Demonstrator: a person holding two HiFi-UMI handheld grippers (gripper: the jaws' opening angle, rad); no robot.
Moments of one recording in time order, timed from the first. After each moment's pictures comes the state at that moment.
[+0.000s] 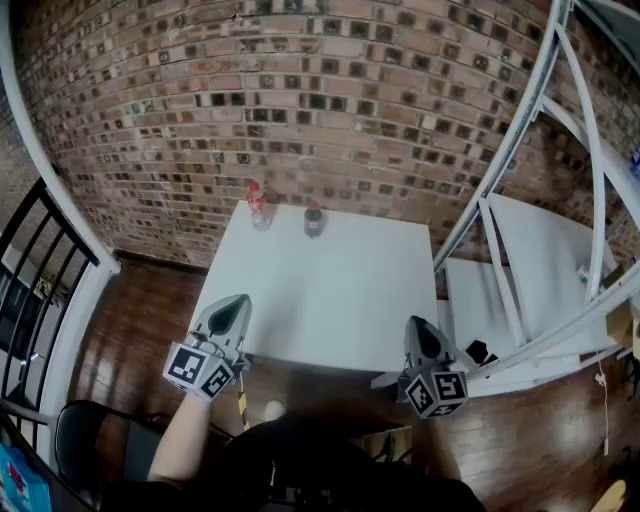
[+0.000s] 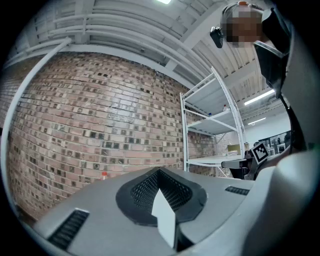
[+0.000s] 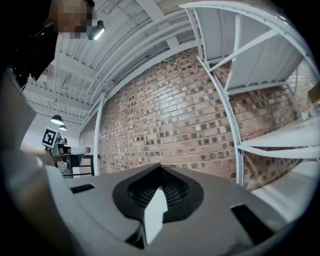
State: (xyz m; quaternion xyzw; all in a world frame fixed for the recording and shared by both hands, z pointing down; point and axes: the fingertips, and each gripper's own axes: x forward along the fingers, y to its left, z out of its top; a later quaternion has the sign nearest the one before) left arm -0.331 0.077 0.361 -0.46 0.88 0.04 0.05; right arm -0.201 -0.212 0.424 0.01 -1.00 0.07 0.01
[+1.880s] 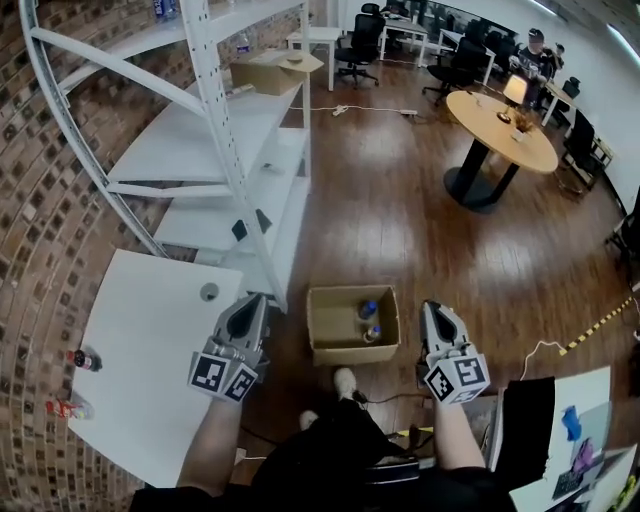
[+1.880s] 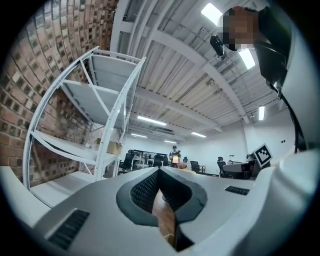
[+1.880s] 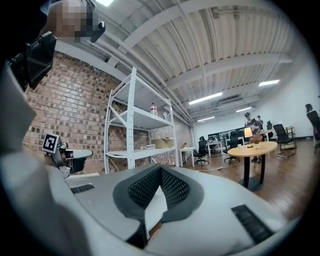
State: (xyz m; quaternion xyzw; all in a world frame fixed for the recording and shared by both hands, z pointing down) left arm -0.001 -0.164 0.391 -0.93 0.35 0.12 -0.02; right arm 0.294 -0.063 0.437 0.67 -0.74 0.06 -0.02
